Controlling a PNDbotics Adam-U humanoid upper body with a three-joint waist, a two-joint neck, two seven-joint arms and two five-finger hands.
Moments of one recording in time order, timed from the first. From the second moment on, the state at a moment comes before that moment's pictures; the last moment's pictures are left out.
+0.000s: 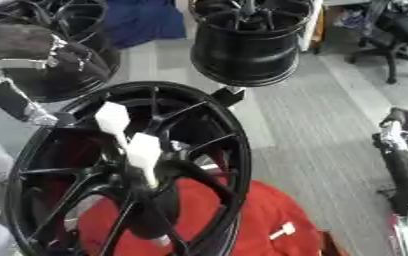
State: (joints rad) left arm -0.92 0.71 -0.55 -1.43 -0.47 -0.53 -0.58; right arm 0.09 -0.18 -0.14 -1.93 0.08 0.03 -0.33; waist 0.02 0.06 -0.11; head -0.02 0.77
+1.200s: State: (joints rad) left arm -0.96 0.54 -0.50 -1.16 -0.55 -0.48 -0.63; right arm 0.10 -0.18 -0.14 -1.93 0.07 0.03 -0.33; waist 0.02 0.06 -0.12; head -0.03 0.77
